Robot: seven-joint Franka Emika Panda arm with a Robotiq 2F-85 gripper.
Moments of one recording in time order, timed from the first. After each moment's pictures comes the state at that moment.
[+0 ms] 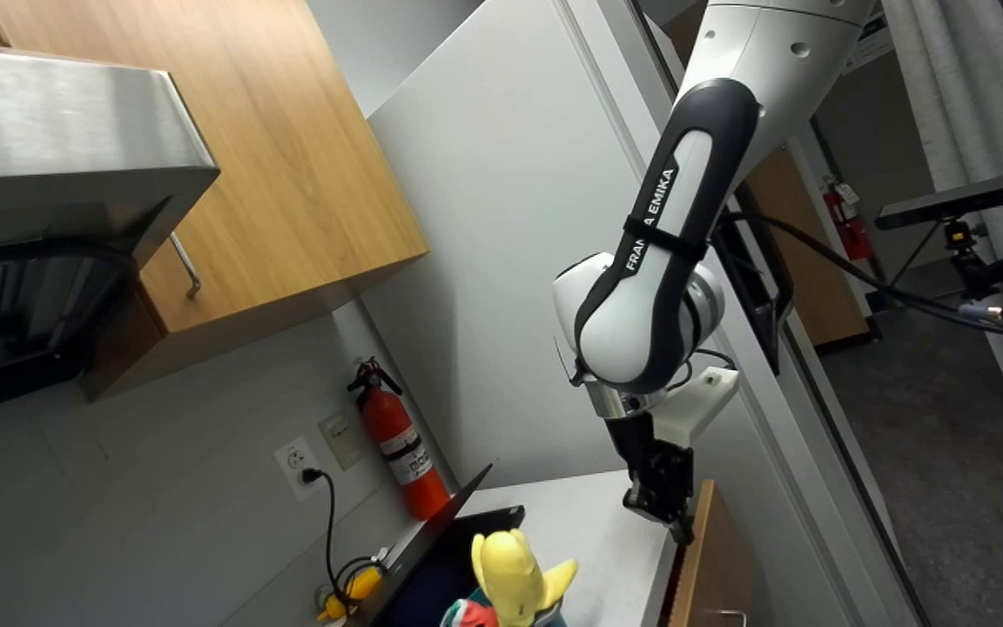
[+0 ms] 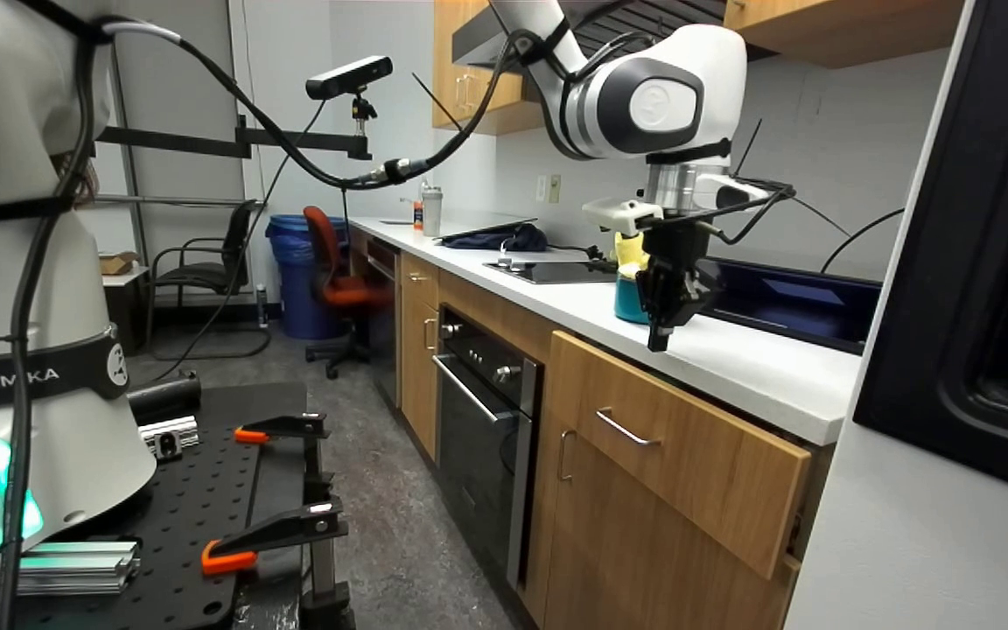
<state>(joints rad) -0.03 0.43 -0.01 -1.95 0.08 2.43 0.09</state>
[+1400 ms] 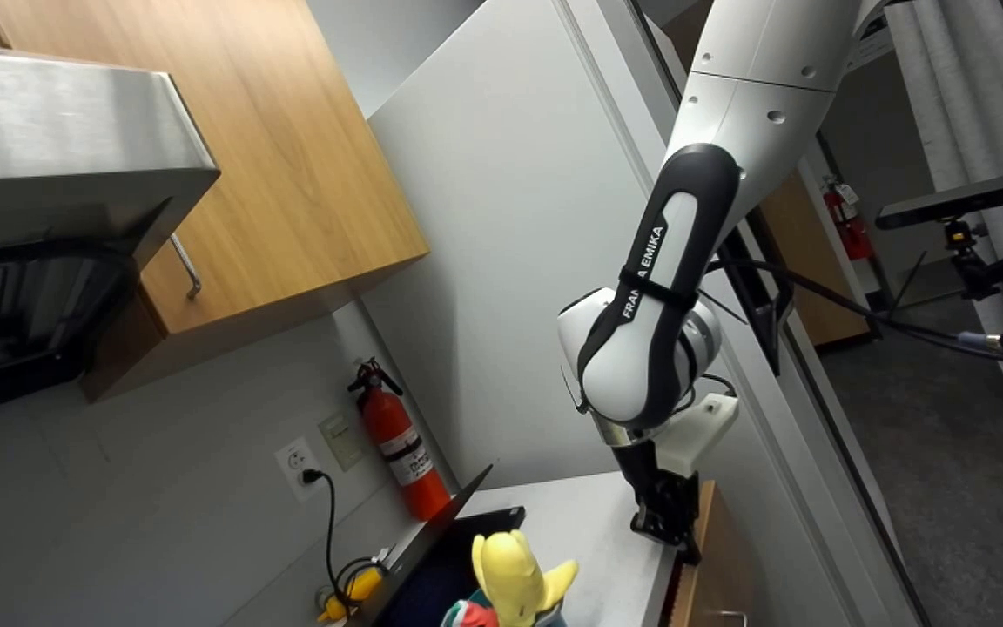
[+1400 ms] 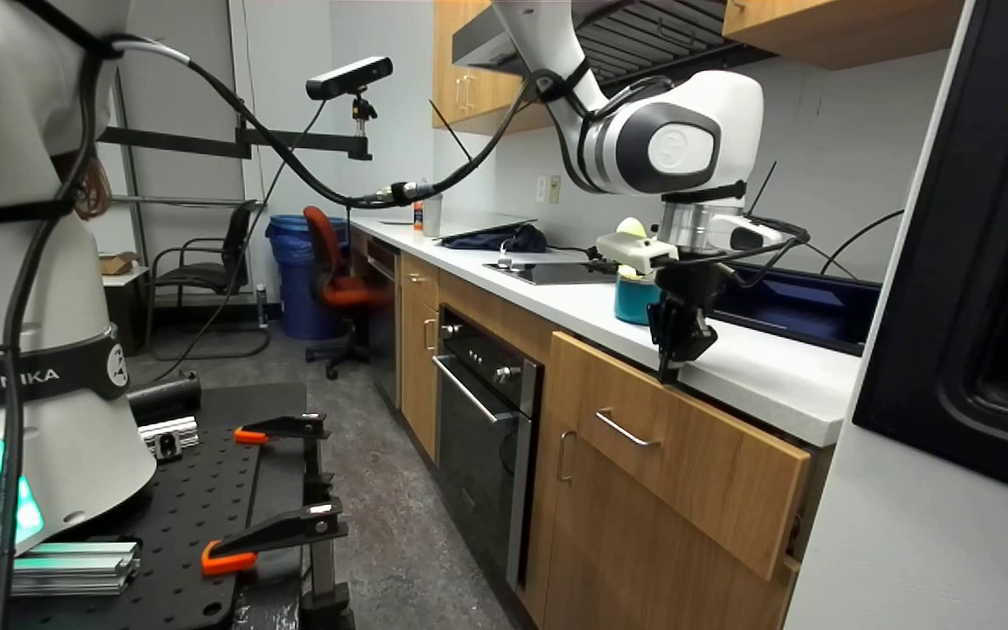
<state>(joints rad) -0.03 0.55 -0.02 -1.86 0.08 2.43 0.09</state>
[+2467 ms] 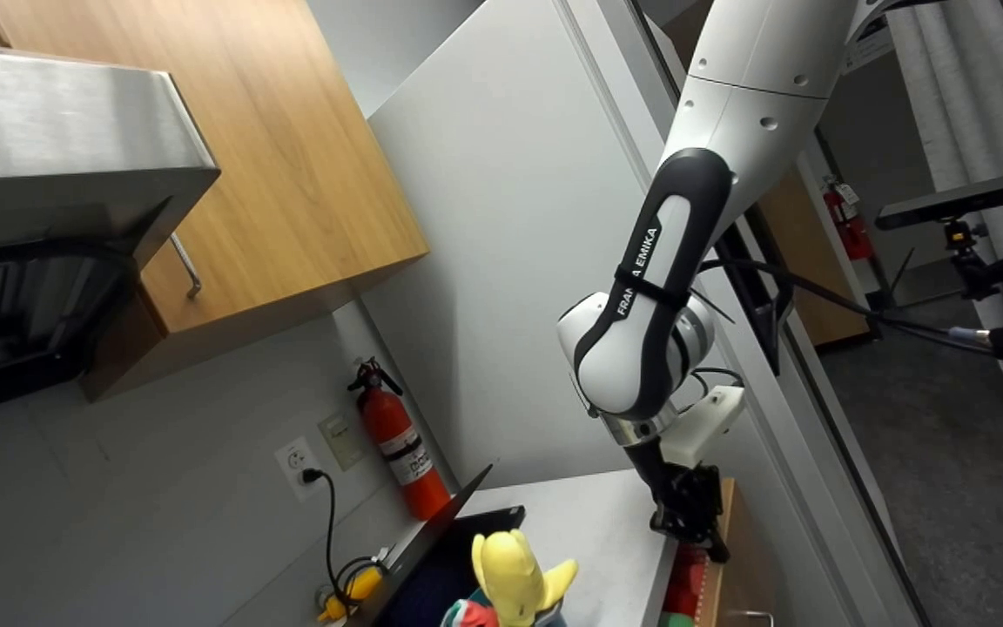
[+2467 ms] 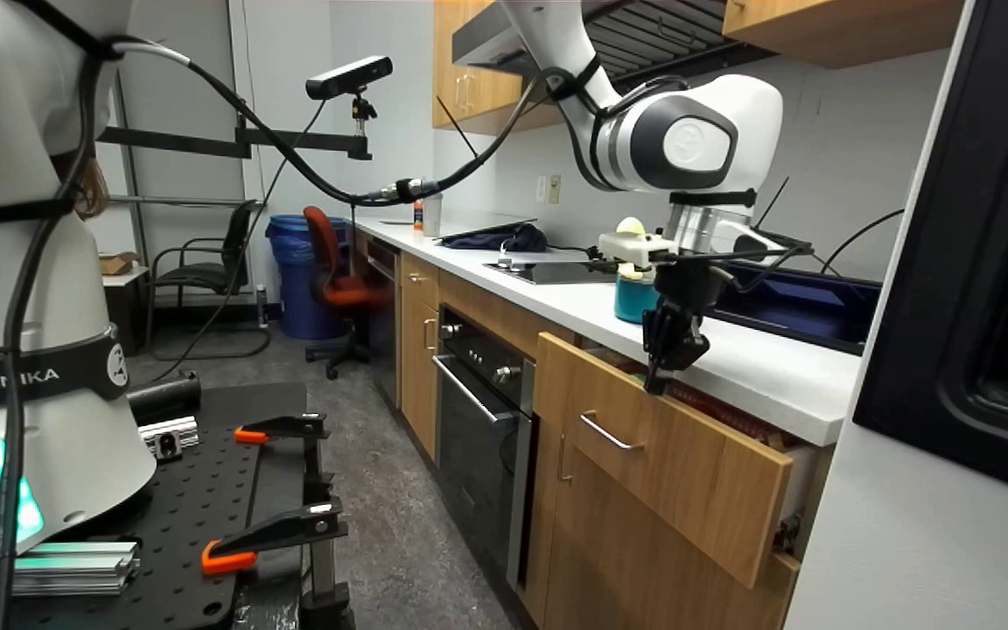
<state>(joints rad) -0.04 0.56 -0.05 -1.82 0.08 2.26 0.13</state>
